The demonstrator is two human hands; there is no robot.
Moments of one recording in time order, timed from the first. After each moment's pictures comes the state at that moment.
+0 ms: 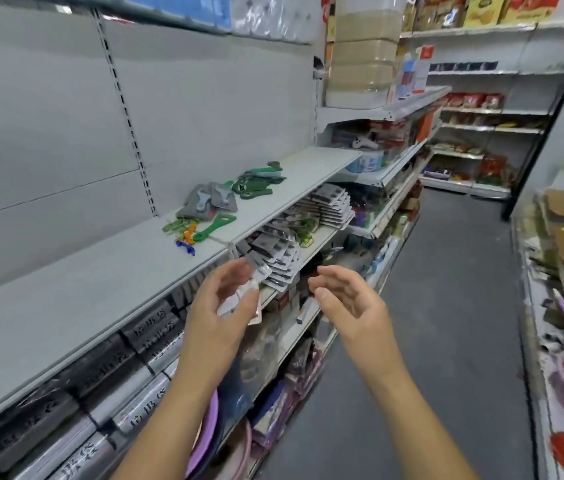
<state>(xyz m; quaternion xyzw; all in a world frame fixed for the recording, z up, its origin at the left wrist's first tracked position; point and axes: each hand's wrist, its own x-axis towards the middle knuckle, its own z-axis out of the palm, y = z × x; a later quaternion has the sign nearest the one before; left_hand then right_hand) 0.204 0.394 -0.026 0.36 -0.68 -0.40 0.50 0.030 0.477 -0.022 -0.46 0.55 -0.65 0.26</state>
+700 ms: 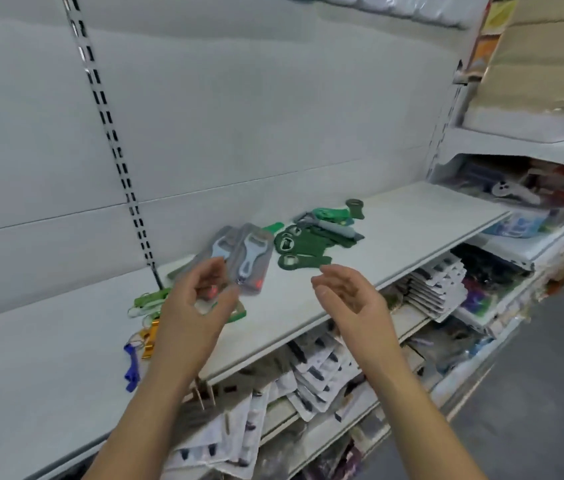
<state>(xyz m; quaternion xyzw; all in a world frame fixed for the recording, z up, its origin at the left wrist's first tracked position) 0.096 0.076 -0.032 0.56 -0.57 -0.26 0.54 -0.128 0.081 -0.029 -0.56 0.47 -0.56 0.40</state>
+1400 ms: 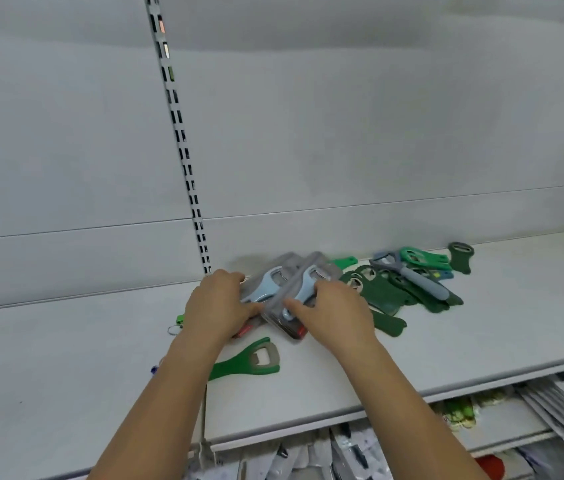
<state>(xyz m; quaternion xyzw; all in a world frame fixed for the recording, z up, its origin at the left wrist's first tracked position) 0.121 -0.027 -0.019 0.81 -0.55 -0.07 0.19 -0.054 -0.081 -0.034 -0.80 0.57 -0.17 0.10</state>
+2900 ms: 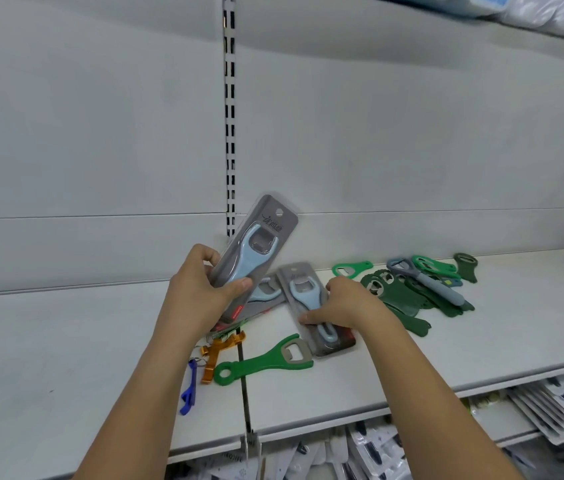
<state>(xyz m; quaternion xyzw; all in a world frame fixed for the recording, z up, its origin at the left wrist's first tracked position) 0.180 0.026 -0.007 0.73 -0.46 -0.19 0.47 -0.022 -0.079 0.000 -0.77 0.60 -0.02 0.23</state>
